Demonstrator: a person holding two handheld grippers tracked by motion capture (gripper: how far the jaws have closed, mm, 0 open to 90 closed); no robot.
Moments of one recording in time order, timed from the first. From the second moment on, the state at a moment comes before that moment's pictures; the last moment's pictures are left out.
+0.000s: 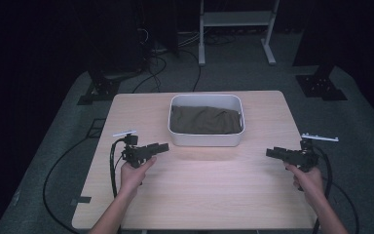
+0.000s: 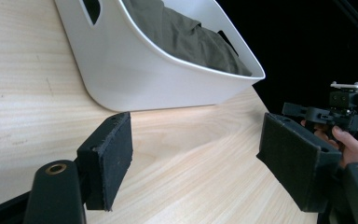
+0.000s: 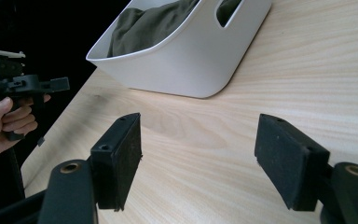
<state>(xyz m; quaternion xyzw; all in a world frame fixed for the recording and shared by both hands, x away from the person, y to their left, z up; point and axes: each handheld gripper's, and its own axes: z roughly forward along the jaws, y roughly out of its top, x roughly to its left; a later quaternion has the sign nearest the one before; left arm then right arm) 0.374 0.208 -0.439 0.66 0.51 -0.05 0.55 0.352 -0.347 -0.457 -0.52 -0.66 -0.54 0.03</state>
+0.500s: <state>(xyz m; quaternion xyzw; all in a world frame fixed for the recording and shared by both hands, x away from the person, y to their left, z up) 0.359 0.219 -0.450 0.65 0.51 -0.06 0.55 0.335 -0.357 -0.469 -0.52 -0.66 -0.54 0.03</state>
